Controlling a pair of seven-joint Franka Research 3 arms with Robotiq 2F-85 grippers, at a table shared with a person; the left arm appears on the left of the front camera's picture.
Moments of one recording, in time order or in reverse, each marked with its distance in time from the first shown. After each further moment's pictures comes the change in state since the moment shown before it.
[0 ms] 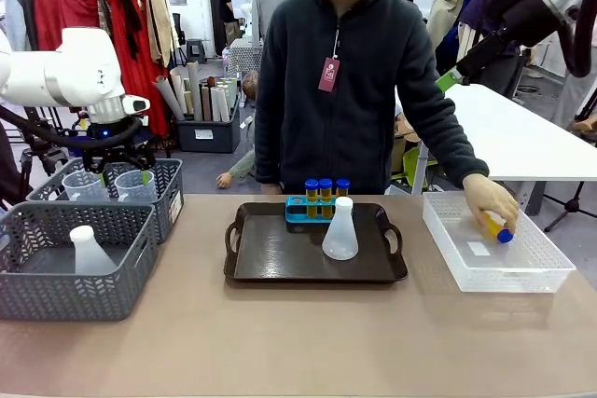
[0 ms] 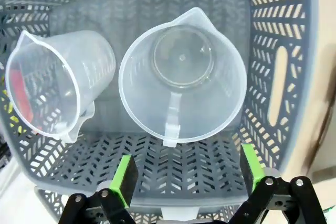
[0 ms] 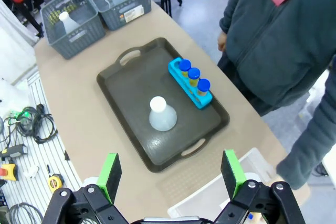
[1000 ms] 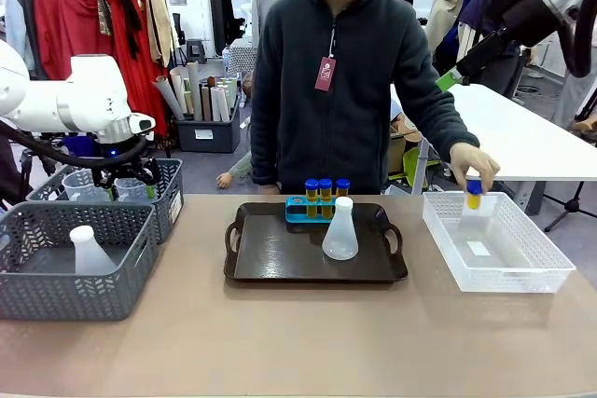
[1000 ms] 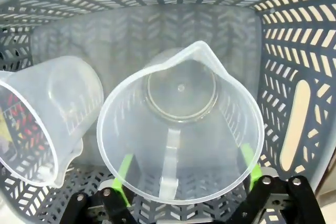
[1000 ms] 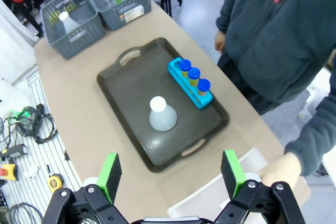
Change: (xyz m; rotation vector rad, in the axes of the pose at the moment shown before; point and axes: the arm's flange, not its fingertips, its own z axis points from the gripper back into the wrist) left arm 0.014 -0.001 -0.046 -0.008 -0.050 -0.016; right arm 0.000 0.000 0.000 0.000 0.000 0.000
